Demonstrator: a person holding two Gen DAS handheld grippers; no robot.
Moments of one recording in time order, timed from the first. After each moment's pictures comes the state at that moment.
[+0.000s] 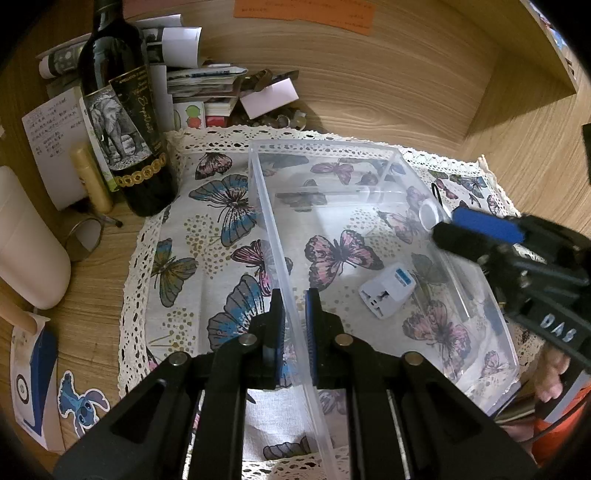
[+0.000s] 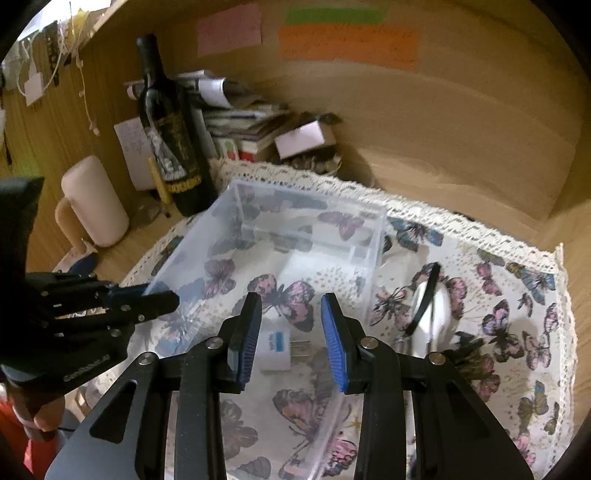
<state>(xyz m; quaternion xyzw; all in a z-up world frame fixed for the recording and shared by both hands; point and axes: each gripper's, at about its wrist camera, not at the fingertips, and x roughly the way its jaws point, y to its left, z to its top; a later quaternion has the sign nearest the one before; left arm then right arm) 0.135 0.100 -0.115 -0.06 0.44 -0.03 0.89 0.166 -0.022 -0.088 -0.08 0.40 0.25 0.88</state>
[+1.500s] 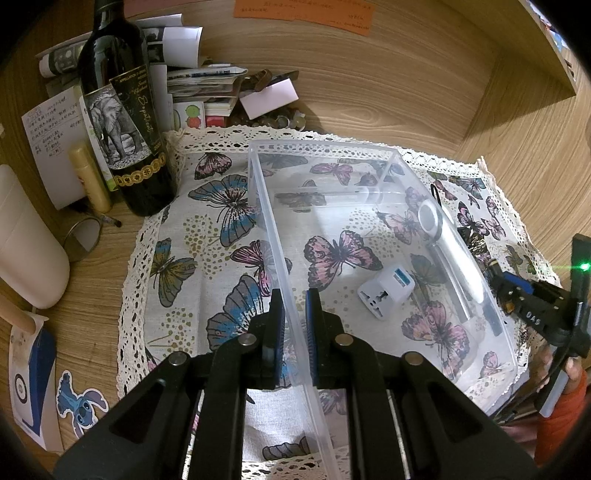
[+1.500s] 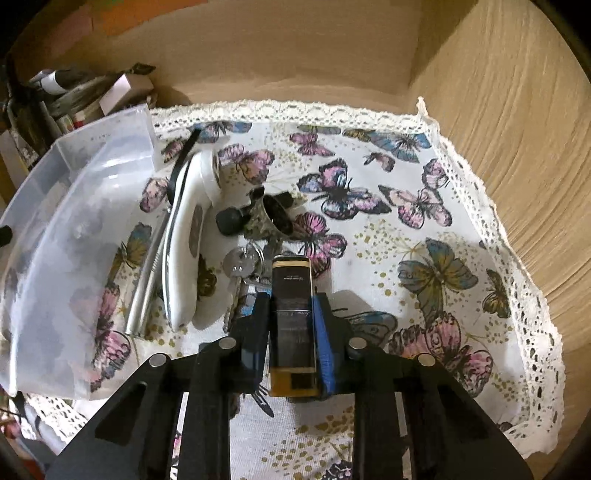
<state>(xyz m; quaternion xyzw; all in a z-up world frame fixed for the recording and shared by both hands) 0.135 0.099 -0.116 -0.06 0.44 -0.03 0.90 0.158 -0.170 -0.151 -0.04 0.46 0.05 0.88</state>
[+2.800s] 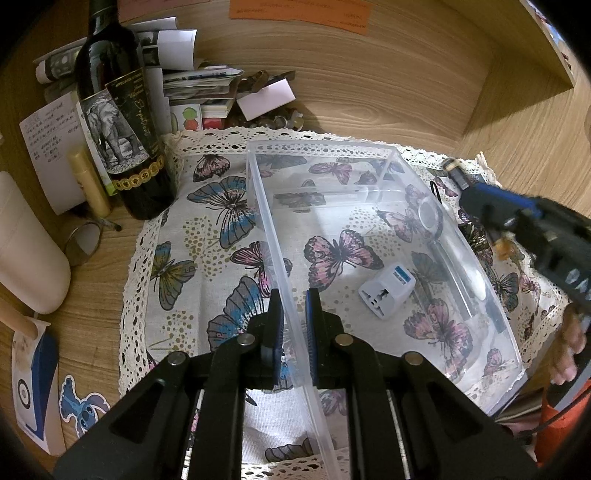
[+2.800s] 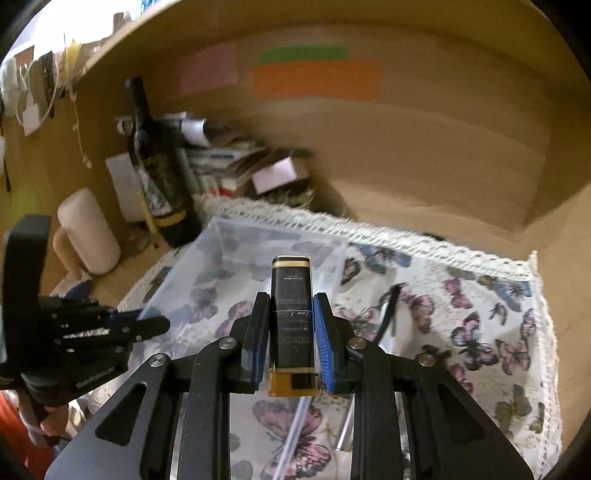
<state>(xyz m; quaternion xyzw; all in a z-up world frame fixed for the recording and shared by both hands) 0.136 0.098 -0.117 -0.05 0.44 -0.03 0.90 0.164 -0.041 -0.073 -0.06 0.36 0.23 0.90</state>
